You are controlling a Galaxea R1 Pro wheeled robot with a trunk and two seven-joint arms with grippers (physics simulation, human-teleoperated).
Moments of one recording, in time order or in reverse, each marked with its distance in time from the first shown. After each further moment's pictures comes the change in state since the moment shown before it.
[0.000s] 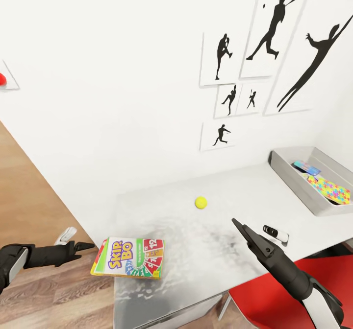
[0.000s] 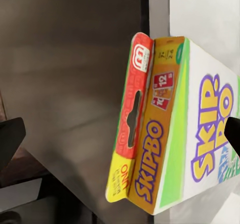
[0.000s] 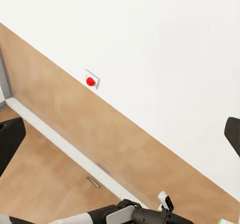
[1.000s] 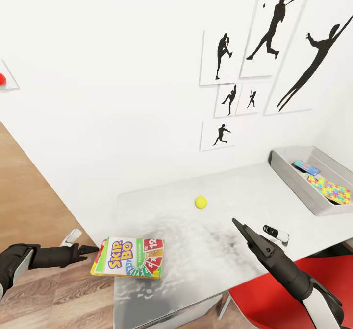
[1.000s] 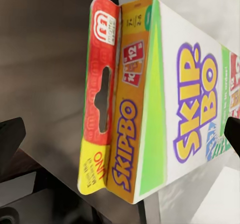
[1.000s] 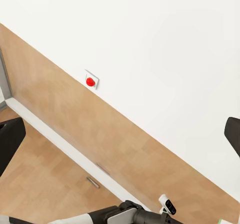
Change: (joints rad) left arm 0.000 -0.006 -0.095 0.003 0.000 -0.034 -0.093; right arm 0.000 0.001 -0.001 0.000 0.000 -0.001 0.001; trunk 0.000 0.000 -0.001
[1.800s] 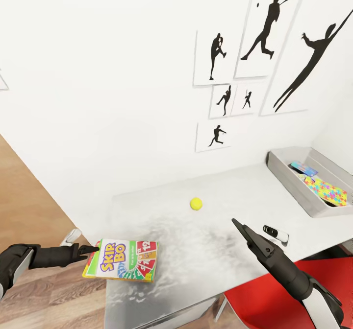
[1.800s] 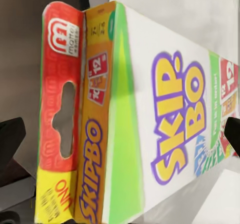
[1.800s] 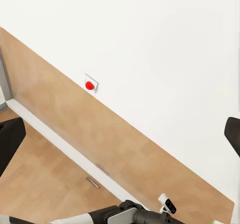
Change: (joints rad) left arm 0.000 0.000 -0.001 0.000 0.001 -0.018 -0.005; right arm 0.000 0.000 0.002 0.000 0.000 0.000 0.000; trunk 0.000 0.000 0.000
